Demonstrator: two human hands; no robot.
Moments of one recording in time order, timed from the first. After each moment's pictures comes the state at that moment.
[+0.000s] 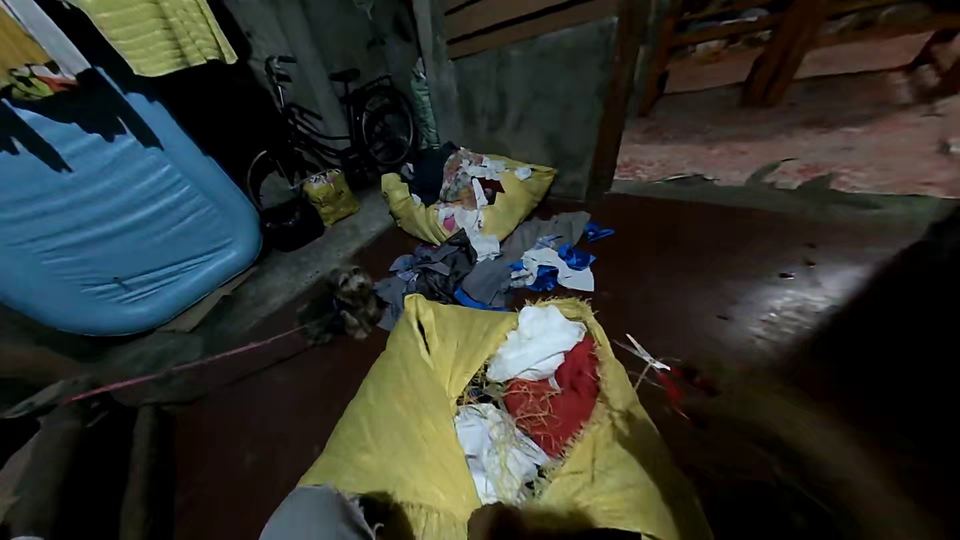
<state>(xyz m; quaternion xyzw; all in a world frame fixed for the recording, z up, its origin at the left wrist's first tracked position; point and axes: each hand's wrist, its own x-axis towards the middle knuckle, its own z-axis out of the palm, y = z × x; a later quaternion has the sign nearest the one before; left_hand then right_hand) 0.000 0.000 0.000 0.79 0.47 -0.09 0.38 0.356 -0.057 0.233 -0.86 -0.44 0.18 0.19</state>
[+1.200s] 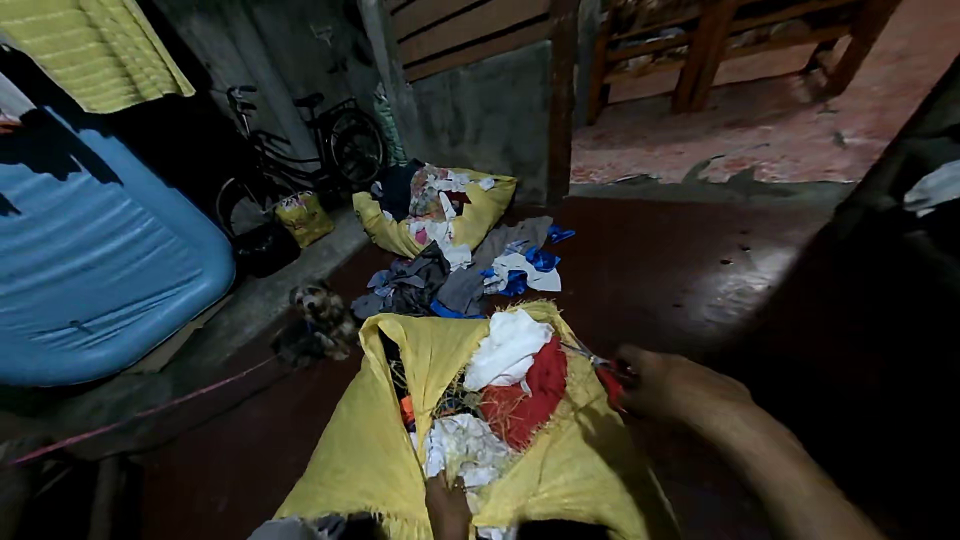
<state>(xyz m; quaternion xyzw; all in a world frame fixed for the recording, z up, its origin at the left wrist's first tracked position) 0.006 0.049 0.021 0.60 0.66 0.17 0.42 0.319 -0.053 0.290 -0.89 -0.41 0.19 0.09</state>
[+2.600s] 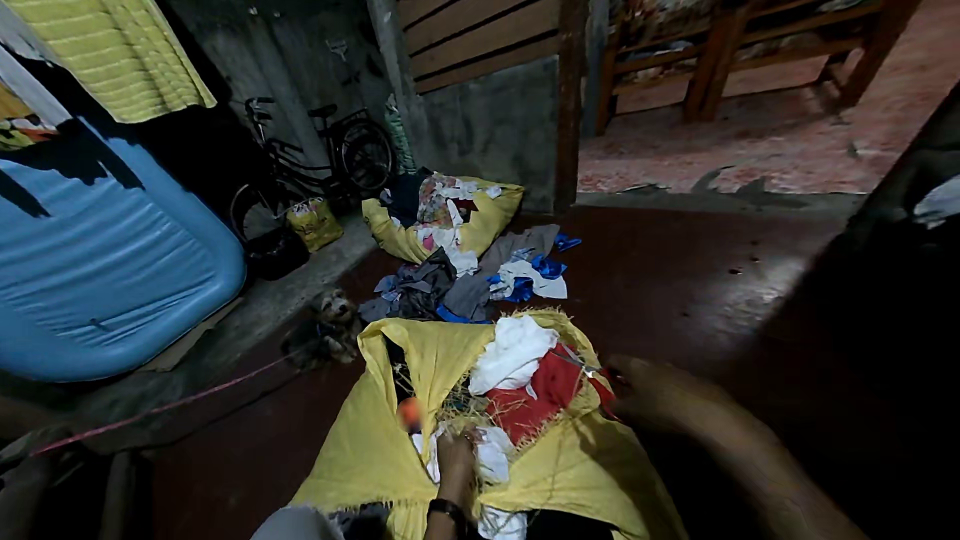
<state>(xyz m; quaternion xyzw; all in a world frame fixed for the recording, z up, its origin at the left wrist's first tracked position) 0.055 0.091 0.081 0.52 0.57 0.29 0.57 0.315 -0.049 0.284 -0.86 -0.44 0.22 0.11</state>
